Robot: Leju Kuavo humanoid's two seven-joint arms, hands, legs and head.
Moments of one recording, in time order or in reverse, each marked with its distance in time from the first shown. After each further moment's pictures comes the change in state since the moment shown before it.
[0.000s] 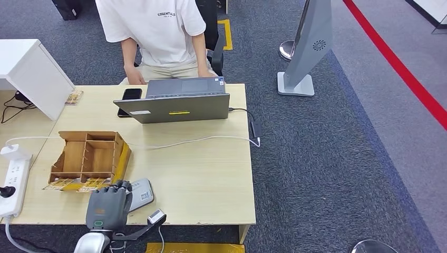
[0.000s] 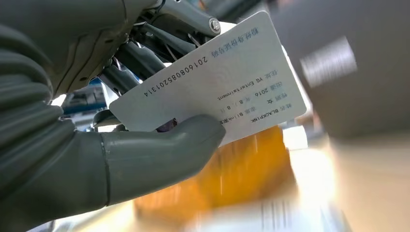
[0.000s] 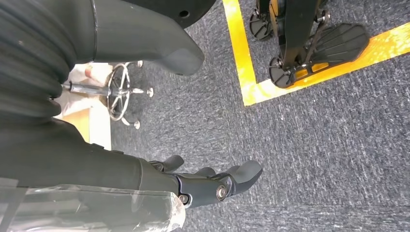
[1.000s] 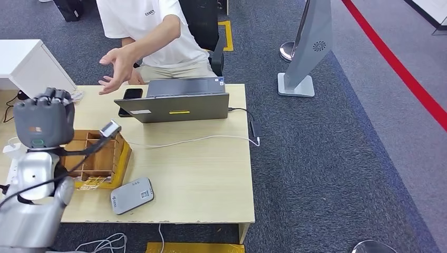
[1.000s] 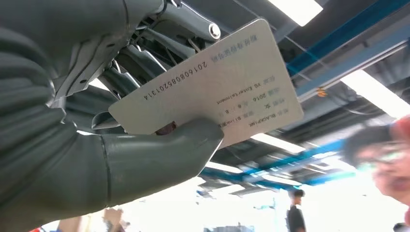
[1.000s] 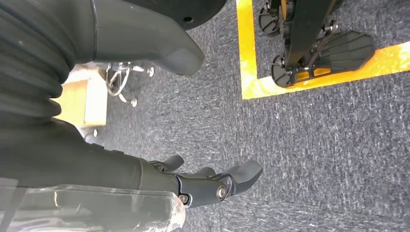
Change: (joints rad) left arm -0.571 0.176 0.062 0.134 0.002 0.077 0.026; right arm -0.012 0.000 0.011 0.000 0.127 0.051 0.001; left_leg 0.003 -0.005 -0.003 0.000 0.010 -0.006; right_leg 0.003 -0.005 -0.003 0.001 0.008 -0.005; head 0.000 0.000
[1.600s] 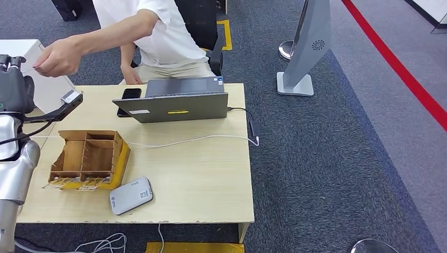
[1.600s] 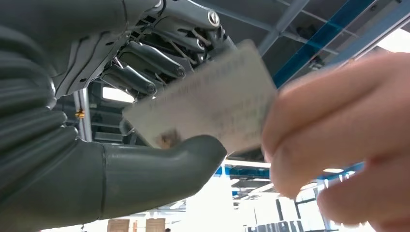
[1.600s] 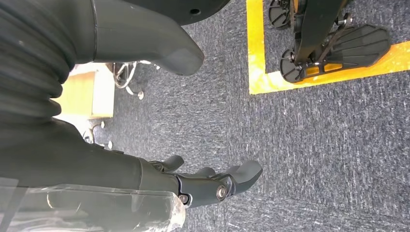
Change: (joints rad) left arm -0.274 0.066 0.072 0.415 0.000 0.034 -0.069; right arm 0.000 -0.001 0.008 0.000 0.033 0.003 0.025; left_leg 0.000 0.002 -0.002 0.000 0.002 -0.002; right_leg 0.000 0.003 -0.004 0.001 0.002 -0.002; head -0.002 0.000
